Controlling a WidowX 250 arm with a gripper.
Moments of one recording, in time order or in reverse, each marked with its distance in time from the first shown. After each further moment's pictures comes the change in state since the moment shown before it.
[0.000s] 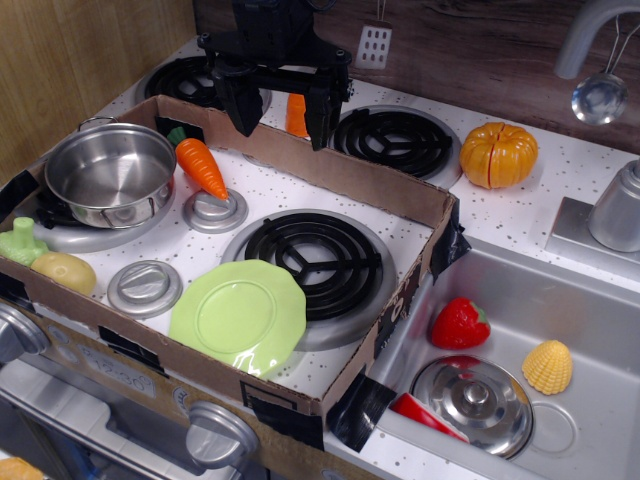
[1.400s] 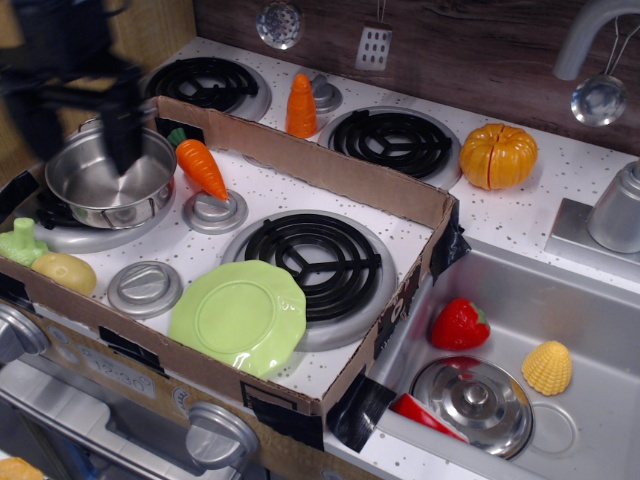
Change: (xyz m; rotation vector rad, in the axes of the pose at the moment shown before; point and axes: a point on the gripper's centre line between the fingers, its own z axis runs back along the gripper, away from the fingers) arm -0.085 0.115 0.027 0.067 0.165 0.121
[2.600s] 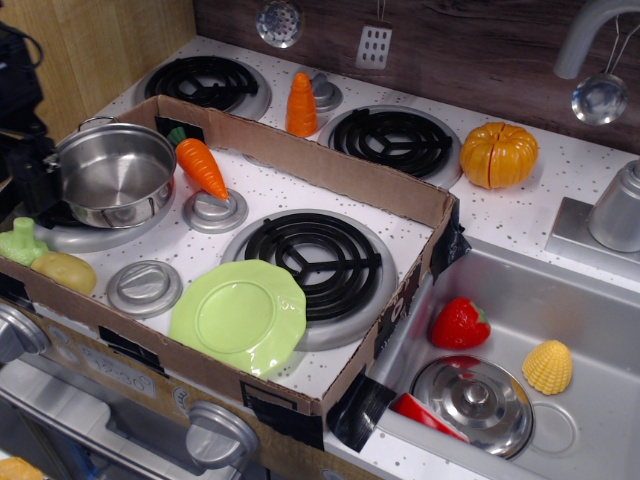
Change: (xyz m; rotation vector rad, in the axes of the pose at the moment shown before) arm 0.010 0.059 -0.043 0.017 0.040 -0.225
